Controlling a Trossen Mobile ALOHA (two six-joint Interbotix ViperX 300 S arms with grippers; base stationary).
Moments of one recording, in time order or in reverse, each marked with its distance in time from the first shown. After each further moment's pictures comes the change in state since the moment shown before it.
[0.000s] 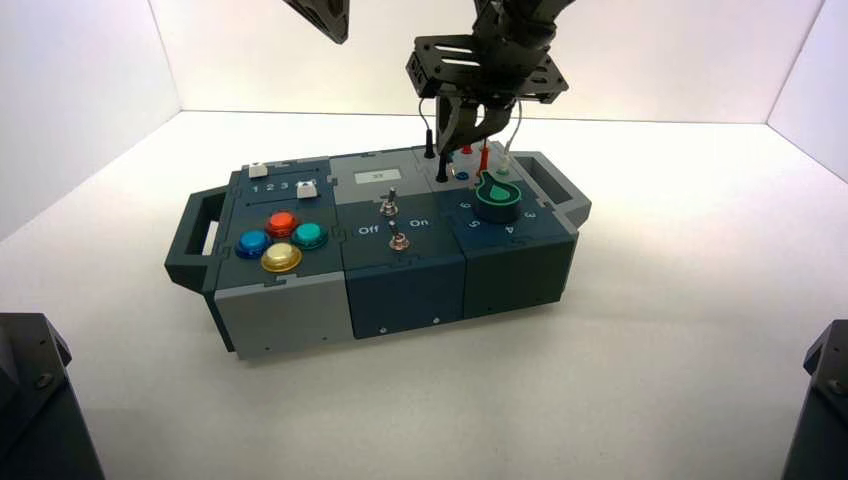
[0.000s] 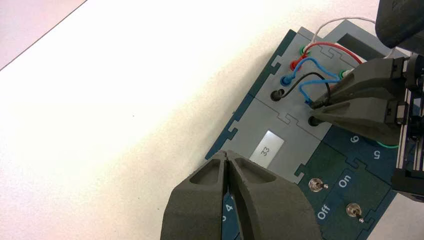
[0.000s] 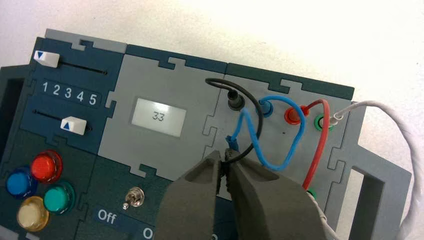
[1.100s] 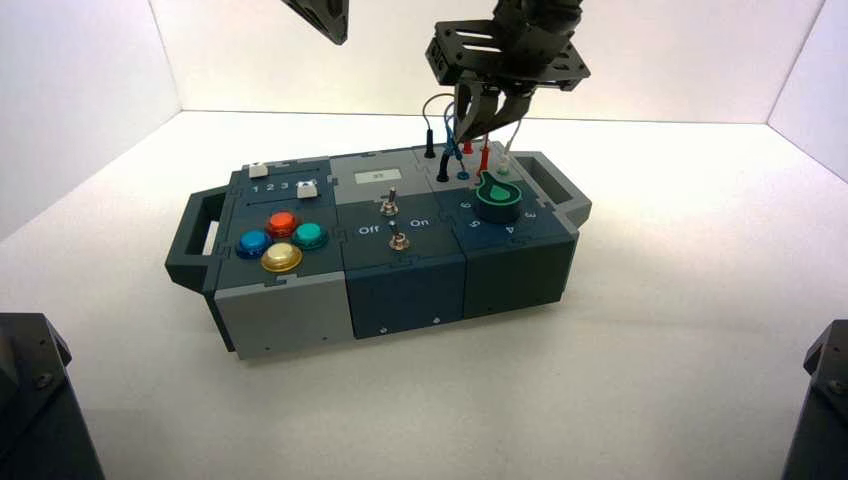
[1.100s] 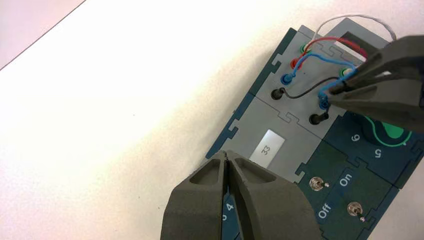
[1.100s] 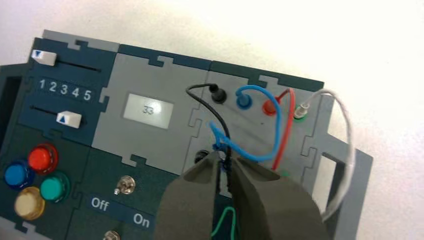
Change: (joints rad) left arm 0.002 0.000 0.003 0.000 0.000 0.003; right arm -0.035 -0.067 0.037 -0.023 0.023 0.000
